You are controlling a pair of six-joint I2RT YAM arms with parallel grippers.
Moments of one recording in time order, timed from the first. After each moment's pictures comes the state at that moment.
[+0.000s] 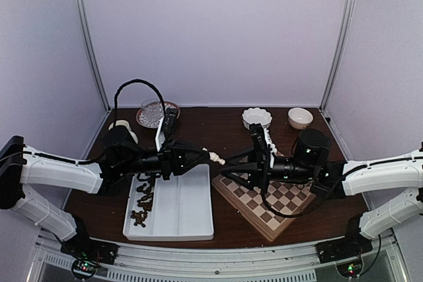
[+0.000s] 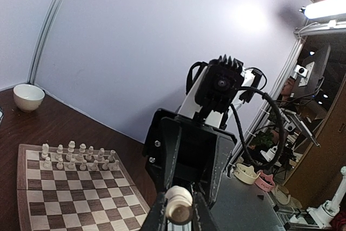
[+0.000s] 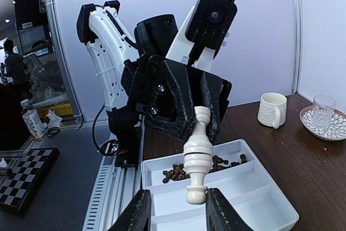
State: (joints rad) left arm -0.93 1.37 0.62 0.97 0.61 -0.59; right arm 1.02 1.25 0.64 0.63 -0.47 0.14
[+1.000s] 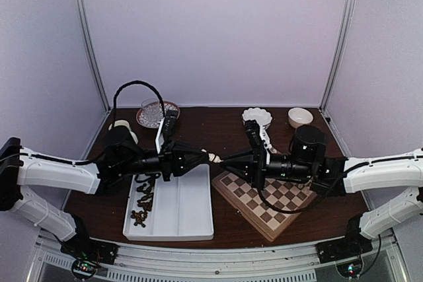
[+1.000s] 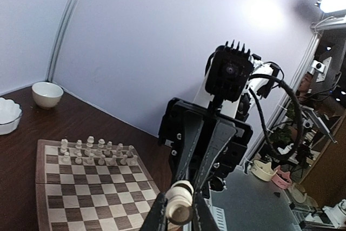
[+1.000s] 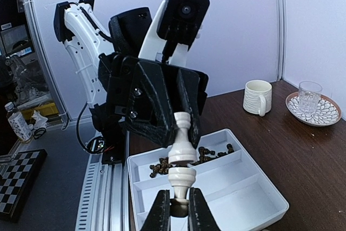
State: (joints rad) left arm -0.93 1.35 0.61 0.90 0.58 -0.53; right arm 1.03 1.24 0.68 0.53 -0.37 0.13
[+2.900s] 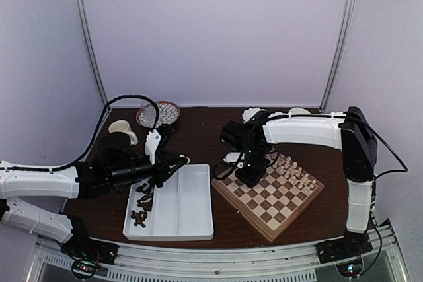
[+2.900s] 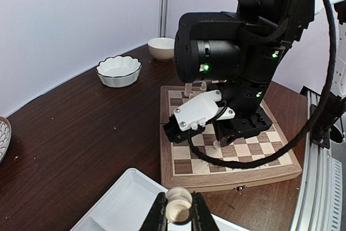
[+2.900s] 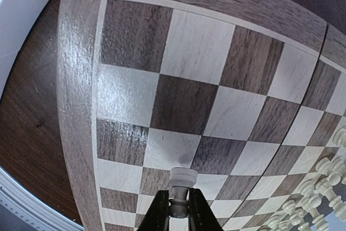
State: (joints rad) left arm -0.93 1.12 0.56 0.32 0.09 -0.08; right arm 0.88 1.99 1.59 -1.14 0.06 0.00
